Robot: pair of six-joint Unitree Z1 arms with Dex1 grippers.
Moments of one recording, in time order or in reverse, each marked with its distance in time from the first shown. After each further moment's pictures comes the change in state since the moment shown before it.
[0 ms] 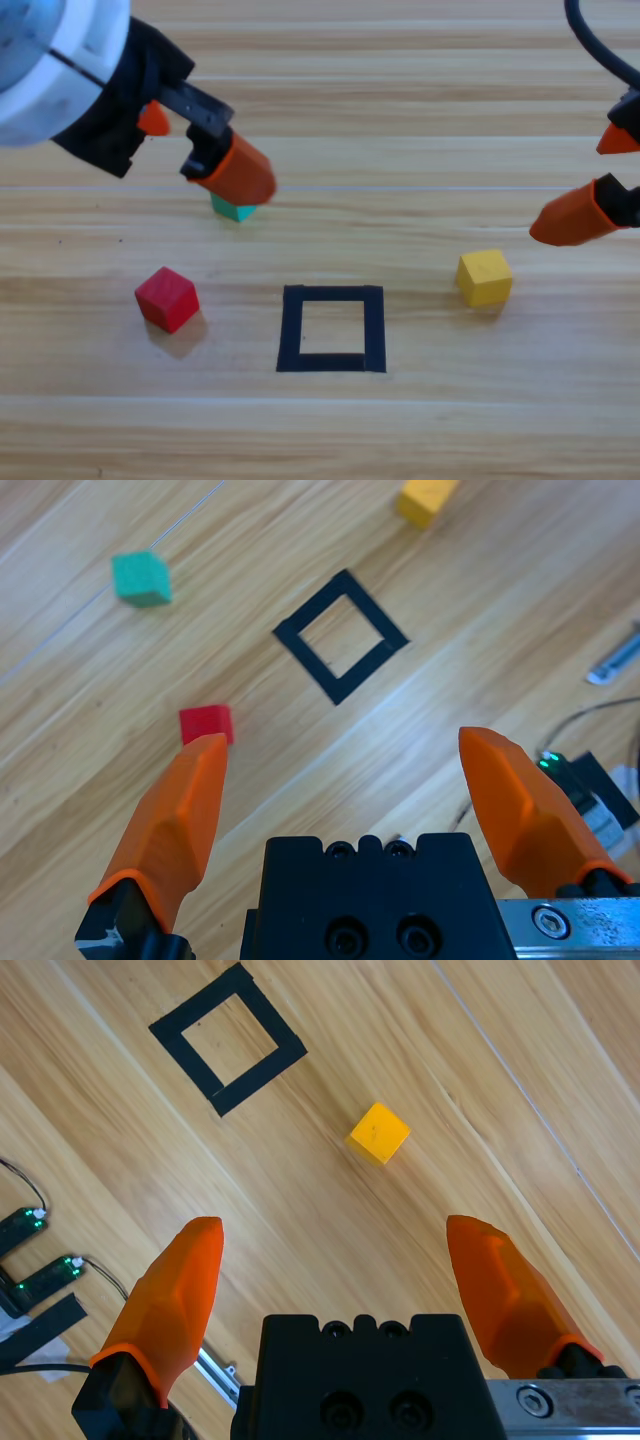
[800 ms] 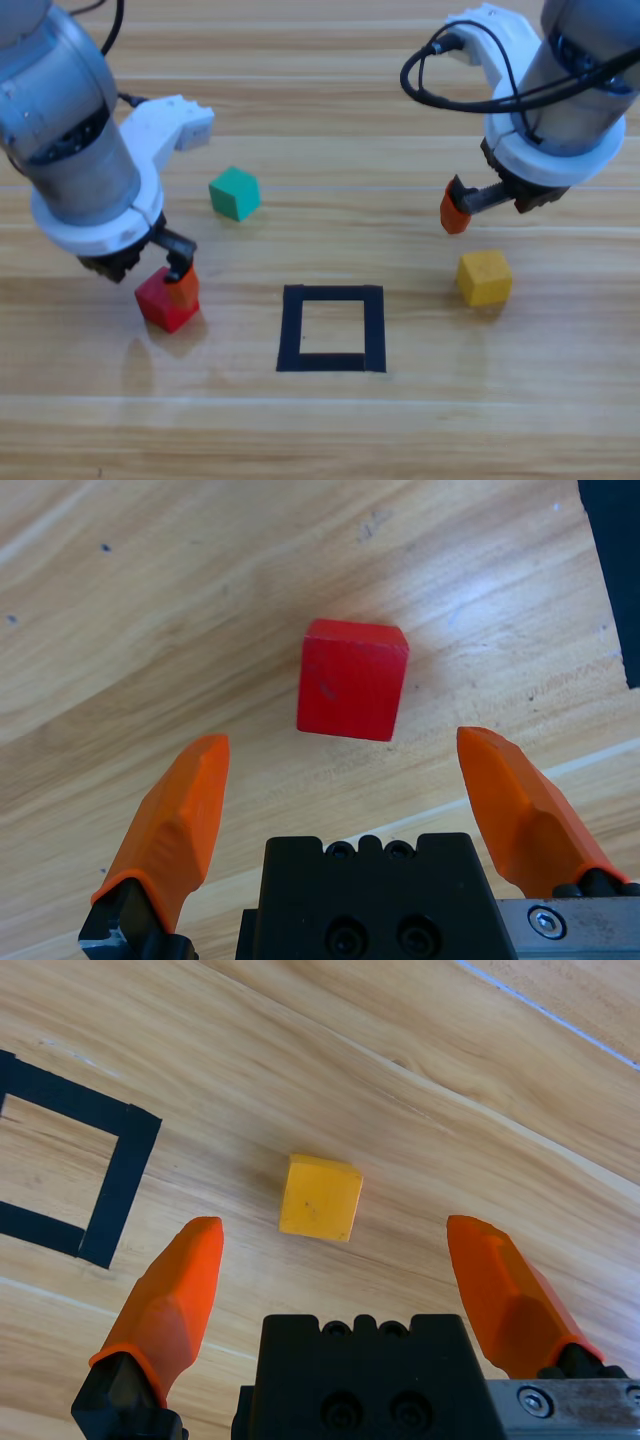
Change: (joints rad) arm 0 0.384 0.312 0.315 -0.253 -0.112 0.121; arm 1 -0.115 0.474 -0.216 0.014 -0.103 0.380
